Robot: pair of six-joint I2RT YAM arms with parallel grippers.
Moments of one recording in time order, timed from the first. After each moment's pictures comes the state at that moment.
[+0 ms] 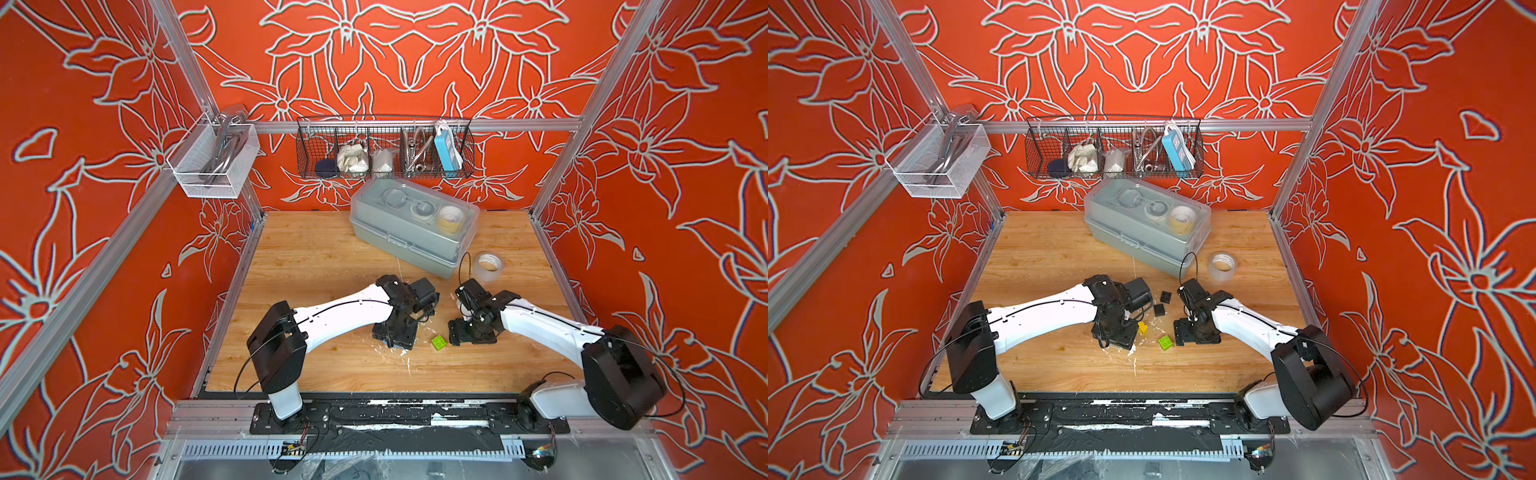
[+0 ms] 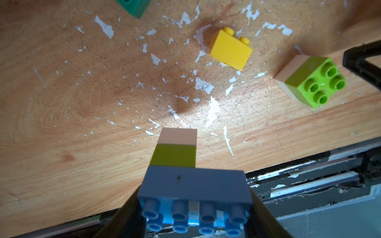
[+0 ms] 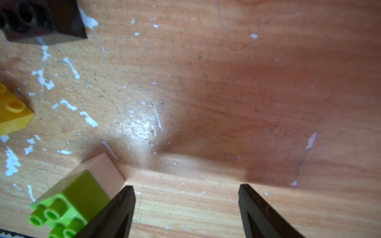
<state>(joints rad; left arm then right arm) -0.93 1.72 1.39 -1.18 0.02 -0.69 0.57 1.39 0.75 -0.77 -0.08 0.43</state>
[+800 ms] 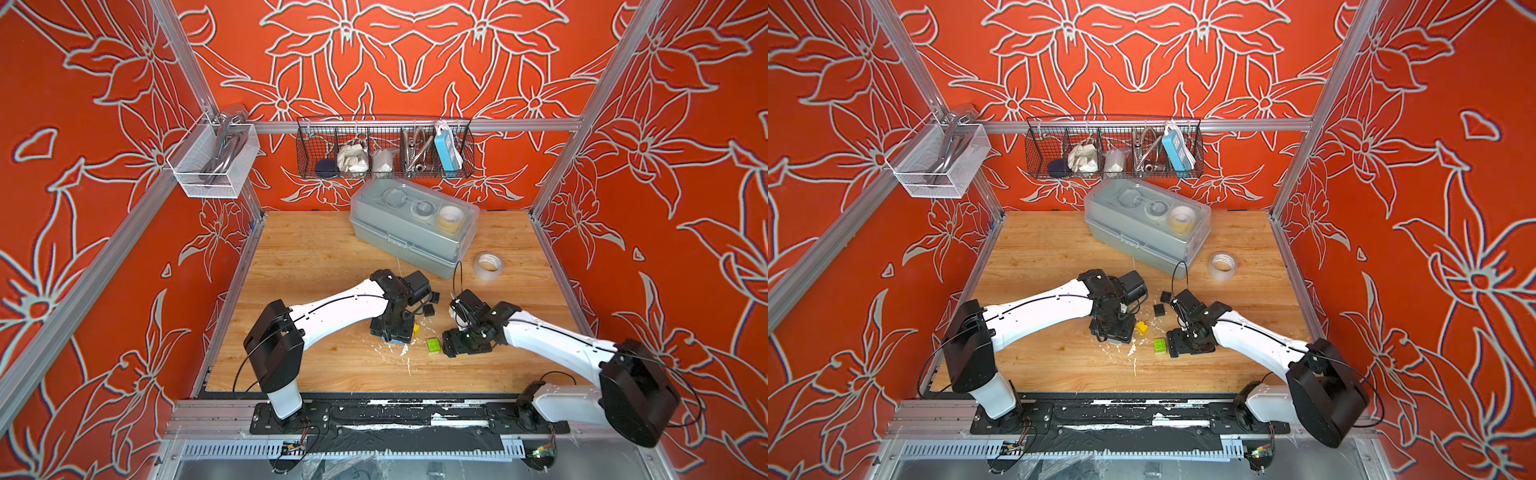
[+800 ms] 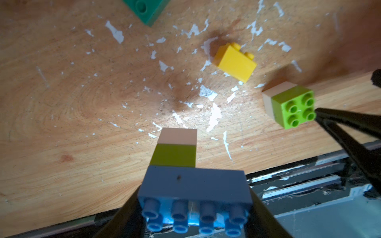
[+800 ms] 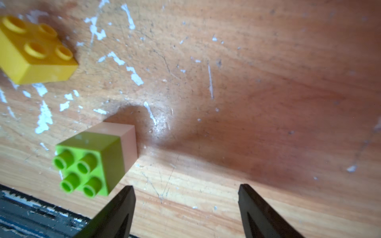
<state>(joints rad) -0.89 1.73 1.42 -1.17 0.06 -0.69 0.70 1.26 0.69 -0.77 -0.11 0.49</state>
